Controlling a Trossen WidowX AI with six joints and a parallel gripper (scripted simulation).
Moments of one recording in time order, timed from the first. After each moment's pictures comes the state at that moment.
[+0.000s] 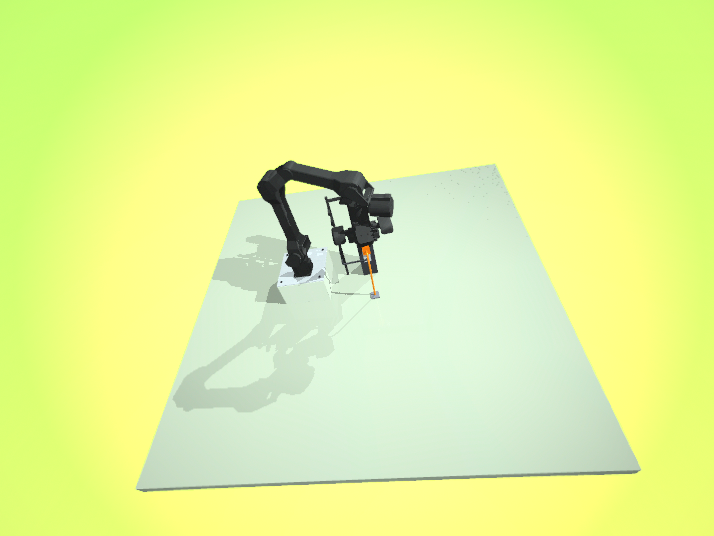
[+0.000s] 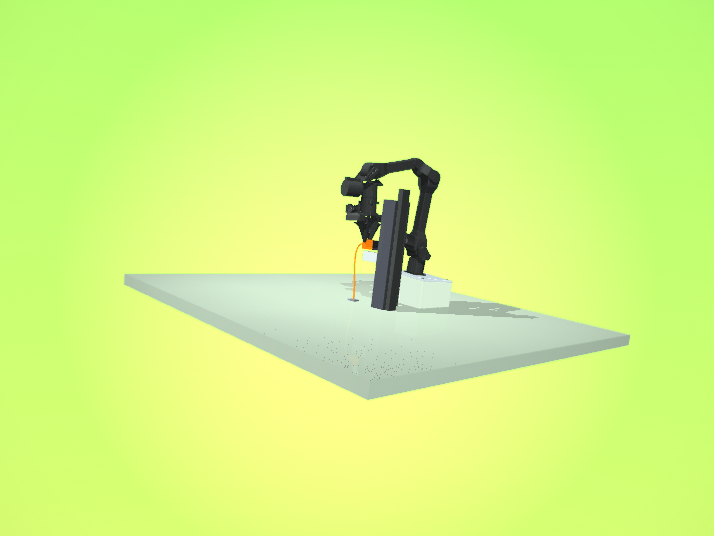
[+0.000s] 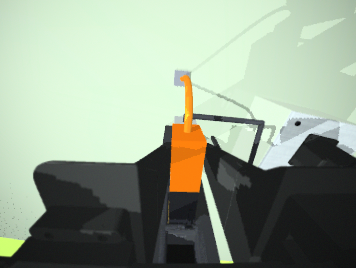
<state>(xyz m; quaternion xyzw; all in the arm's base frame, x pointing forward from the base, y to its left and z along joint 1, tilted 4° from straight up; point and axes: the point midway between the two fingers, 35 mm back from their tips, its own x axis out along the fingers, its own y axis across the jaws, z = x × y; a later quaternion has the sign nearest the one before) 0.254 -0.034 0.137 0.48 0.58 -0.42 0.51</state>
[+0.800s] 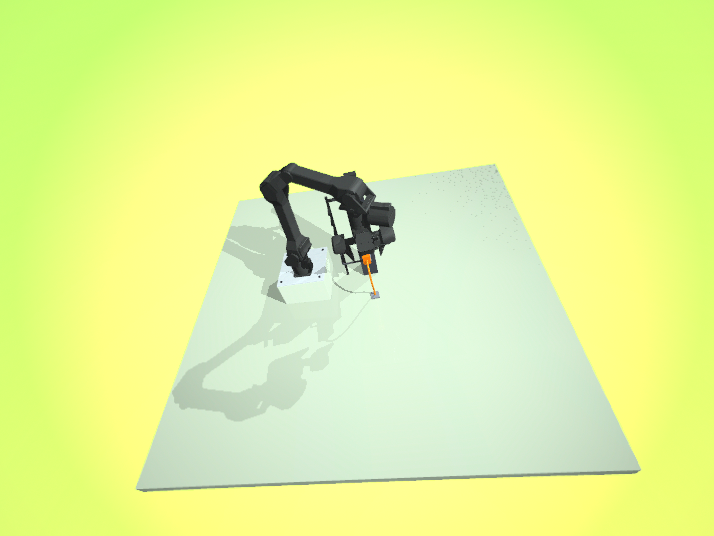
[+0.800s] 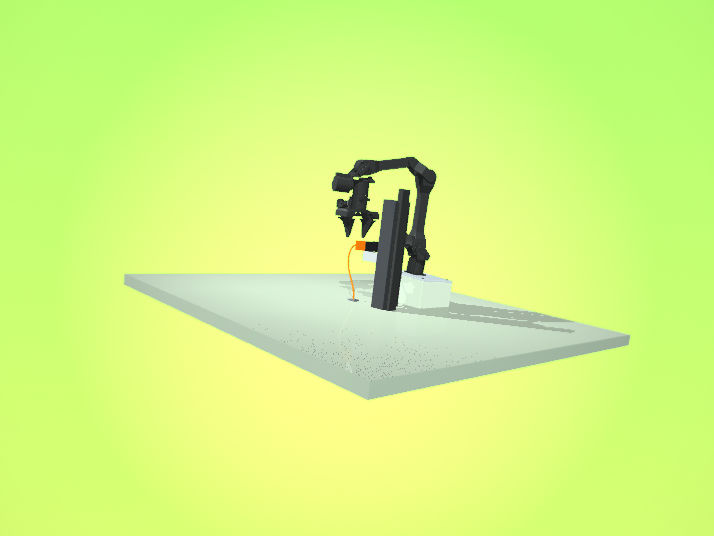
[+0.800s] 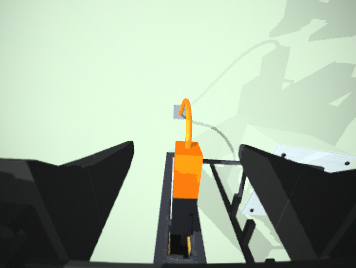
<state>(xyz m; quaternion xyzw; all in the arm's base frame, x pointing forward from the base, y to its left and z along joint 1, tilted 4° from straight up) 0.261 -0.088 0.143 0.47 0.55 -0.45 0.52</state>
